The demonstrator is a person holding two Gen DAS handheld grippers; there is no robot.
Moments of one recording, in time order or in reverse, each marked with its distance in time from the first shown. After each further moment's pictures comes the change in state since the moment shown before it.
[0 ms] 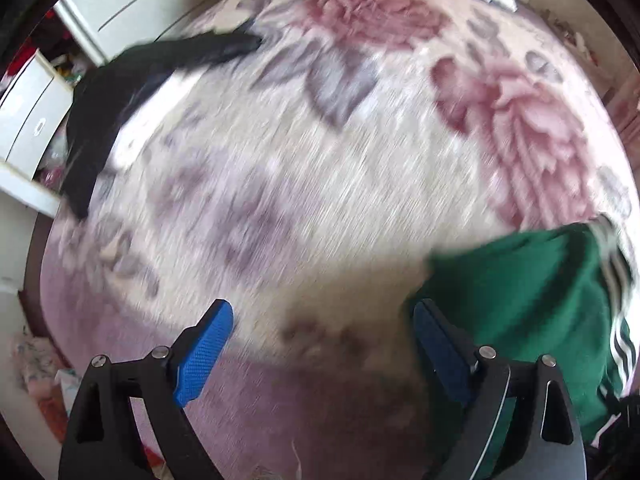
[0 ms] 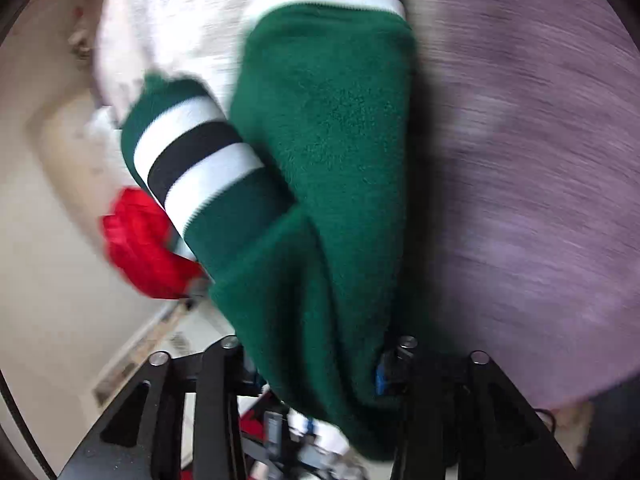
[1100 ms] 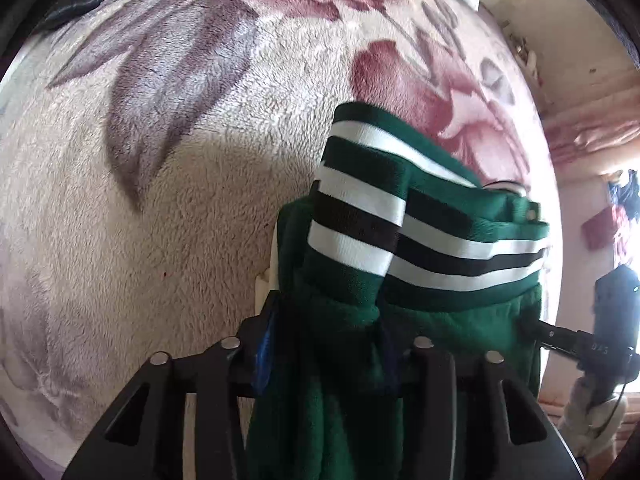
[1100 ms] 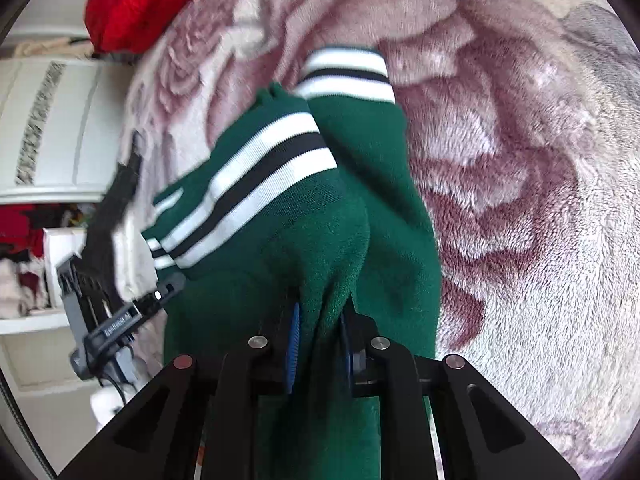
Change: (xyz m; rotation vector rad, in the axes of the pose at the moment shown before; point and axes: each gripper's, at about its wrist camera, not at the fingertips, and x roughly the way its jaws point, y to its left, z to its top) left arm 0.108 -0.066 0.156 -0.003 0.145 -0.497; right arm 0.299 0.335 -0.001 -1.118 0.174 -0.612
